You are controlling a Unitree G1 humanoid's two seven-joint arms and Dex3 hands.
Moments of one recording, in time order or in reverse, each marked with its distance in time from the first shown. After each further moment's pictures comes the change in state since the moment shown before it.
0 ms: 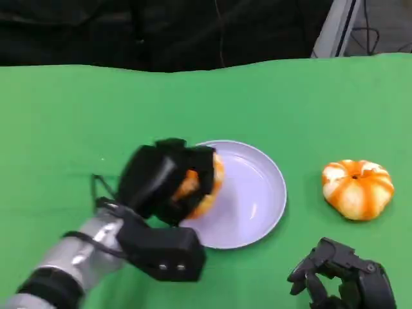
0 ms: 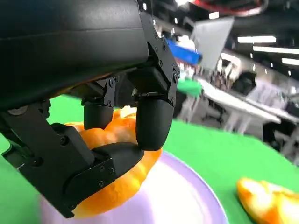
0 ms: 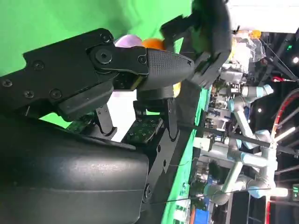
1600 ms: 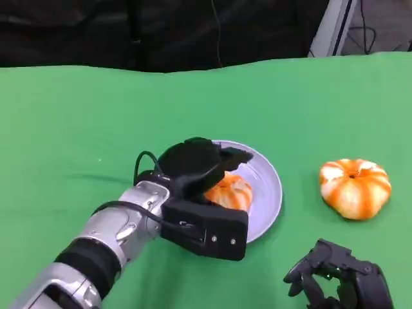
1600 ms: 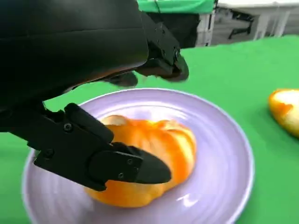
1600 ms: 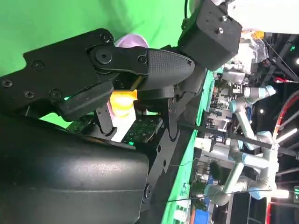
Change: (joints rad) left arm -0.130 -0.062 -0.122 -0.027 0.083 0.397 -0.380; right arm 0.003 0.006 0.001 -0.002 -0.033 0.000 -0.012
